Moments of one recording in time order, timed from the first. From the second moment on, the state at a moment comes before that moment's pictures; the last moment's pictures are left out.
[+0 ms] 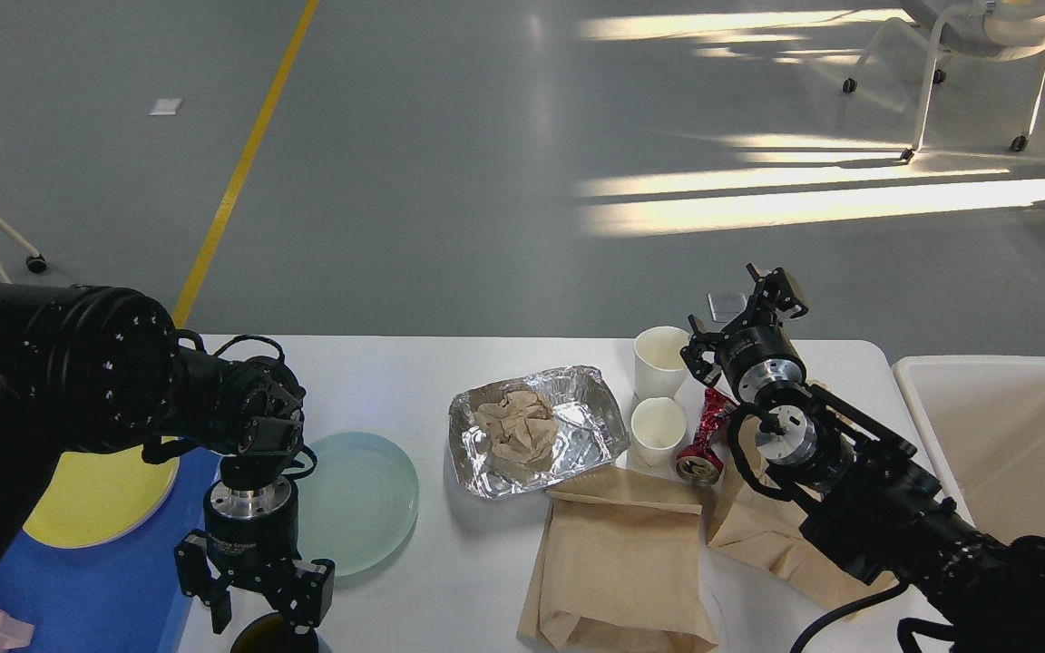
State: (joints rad) left arm -1.50 -0.04 1.40 -0.99 0.15 -0.96 -0.09; right arm 0.69 -0.06 0.72 0.54 0.06 0.00 0.33
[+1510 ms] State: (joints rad) left arm -1.78 0.39 1.36 -1.12 0.16 -0.96 -0.08; right arm 0.69 -0.06 0.72 0.54 0.06 0.00 0.33
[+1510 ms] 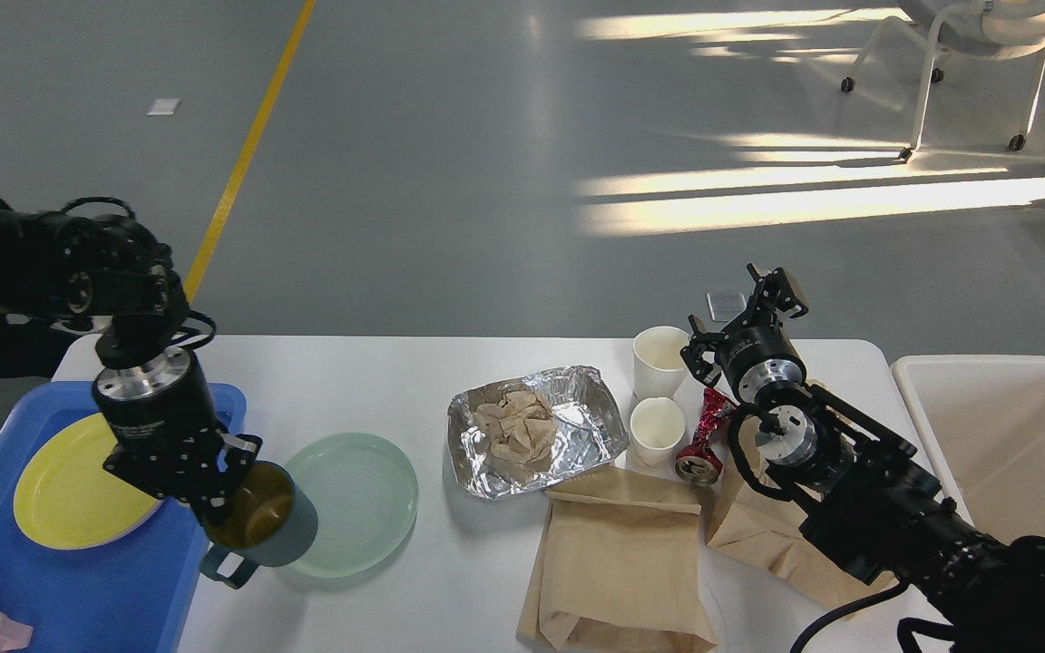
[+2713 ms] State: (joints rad) left arm -1.35 0.63 1.24 -0.82 0.15 -0.96 -0.06; right arm 0.69 -0.06 0.72 0.54 0.06 0.00 0.33
